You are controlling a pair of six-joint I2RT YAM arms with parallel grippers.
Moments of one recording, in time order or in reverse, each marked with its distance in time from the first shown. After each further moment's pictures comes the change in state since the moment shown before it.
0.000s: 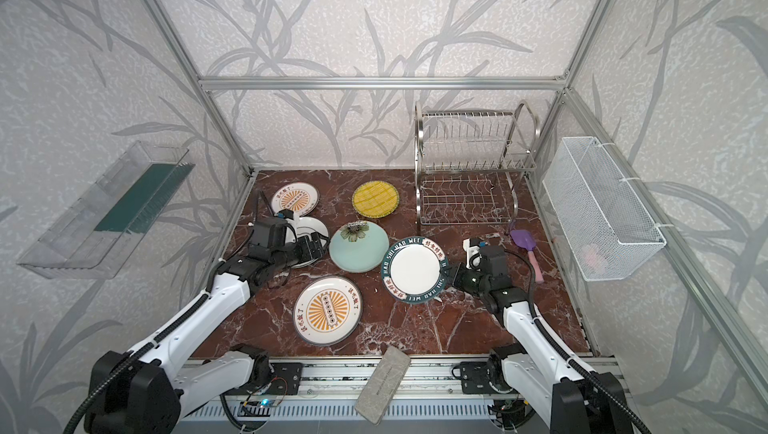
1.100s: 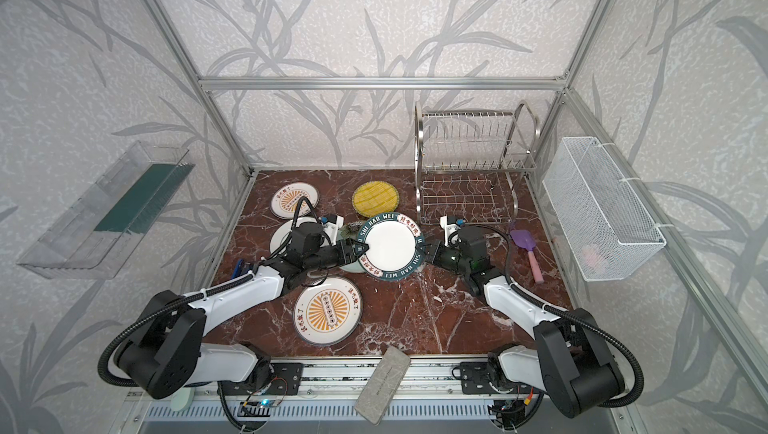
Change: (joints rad) left arm -0.226 0.262 -0.071 0.500 0.213 -0.206; right arm 0.177 0.289 0.120 0.408 0.003 0.131
